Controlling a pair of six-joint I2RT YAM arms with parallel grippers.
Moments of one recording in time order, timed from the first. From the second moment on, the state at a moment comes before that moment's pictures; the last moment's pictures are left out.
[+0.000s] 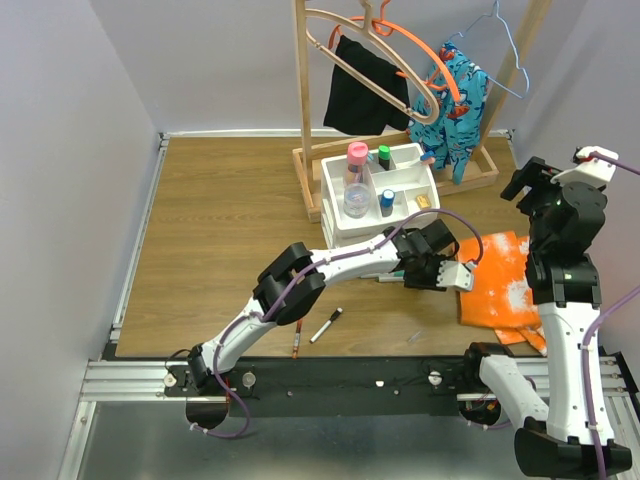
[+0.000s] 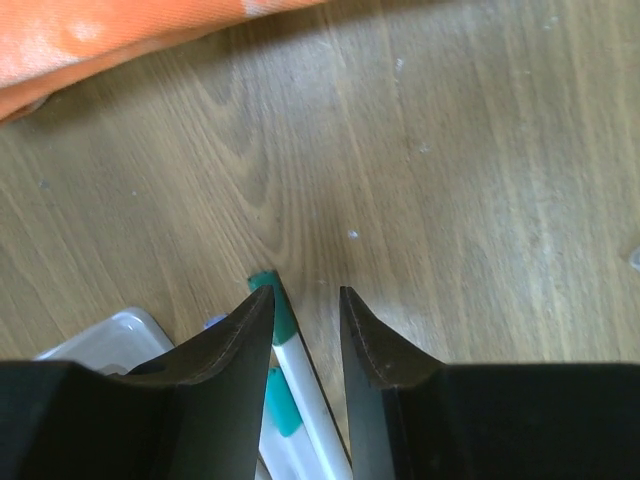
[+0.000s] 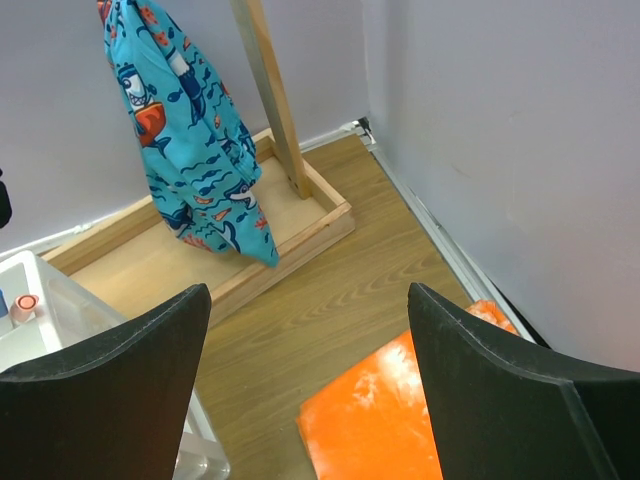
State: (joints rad) left arm -1.11 2.36 2.02 -0.66 0.29 0.69; right arm -0.07 0.81 1.09 -0.36 0.29 0.15
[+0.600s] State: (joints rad) left arm -1.05 2.43 2.12 -0.67 0.28 0.68; right arm -0.07 0.82 1.05 -0.36 0.27 0.16
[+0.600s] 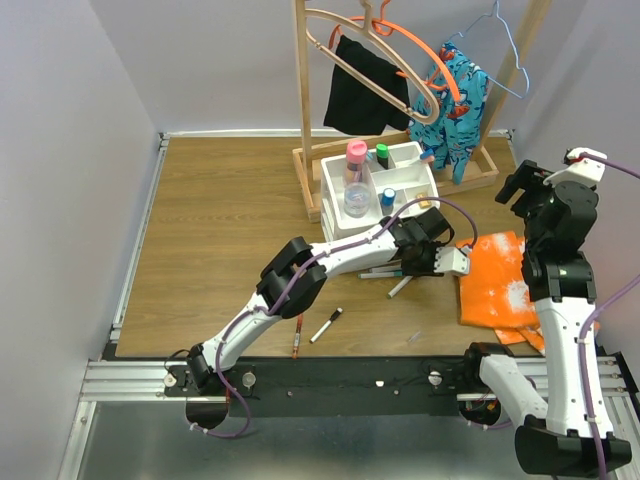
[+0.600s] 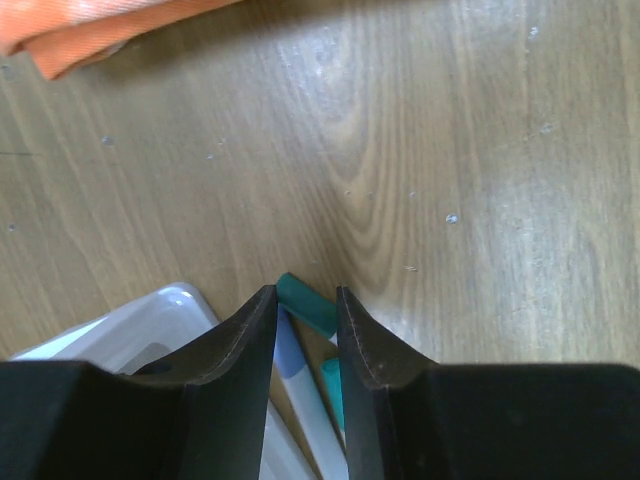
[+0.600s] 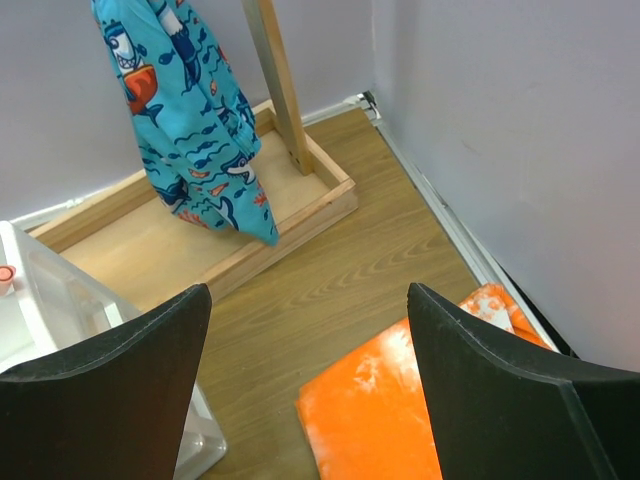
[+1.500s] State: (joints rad) left arm -1.07 2.38 2.02 -0.64 0.30 0.61; right arm -0.08 0.83 1.03 -0.36 0.24 0.17
